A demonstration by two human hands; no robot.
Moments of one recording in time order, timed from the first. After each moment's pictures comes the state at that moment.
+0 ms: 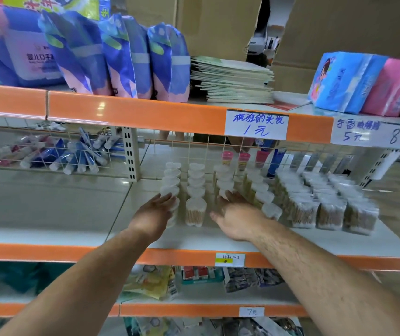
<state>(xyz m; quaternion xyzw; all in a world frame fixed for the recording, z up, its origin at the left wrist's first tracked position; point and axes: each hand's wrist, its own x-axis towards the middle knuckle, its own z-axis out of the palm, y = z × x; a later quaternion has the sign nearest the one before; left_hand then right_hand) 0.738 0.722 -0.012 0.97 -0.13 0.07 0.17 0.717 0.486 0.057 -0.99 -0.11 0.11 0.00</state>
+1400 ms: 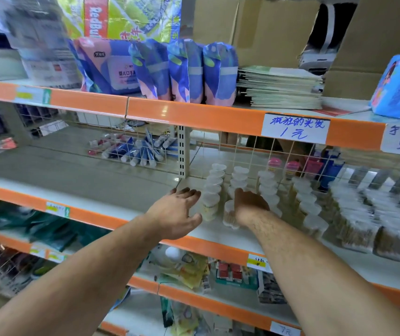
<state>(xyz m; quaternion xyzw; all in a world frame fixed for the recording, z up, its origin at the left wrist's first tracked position) 0.648 0.733 0.060 0.99 -0.07 0.03 0.08 0.749 0.542 0.044 -0.99 -0.12 0.03 0.06</state>
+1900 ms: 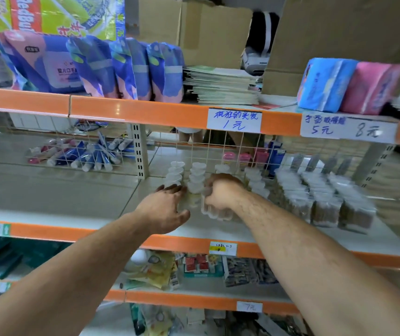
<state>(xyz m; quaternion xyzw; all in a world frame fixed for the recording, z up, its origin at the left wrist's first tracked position) 0.659 0.677 0.067 0.99 -0.13 0.05 0.08 0.717 0.499 0.095 -0.98 -0.11 0.05 0.13</state>
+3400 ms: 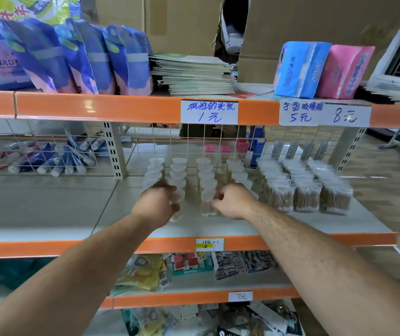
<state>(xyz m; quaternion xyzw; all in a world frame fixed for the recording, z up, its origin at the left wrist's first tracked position) 0.699 0.647 0.042 0.98 -0.05 0.08 0.19 0.702 0.434 0.070 -0.97 -0.07 0.05 0.20</state>
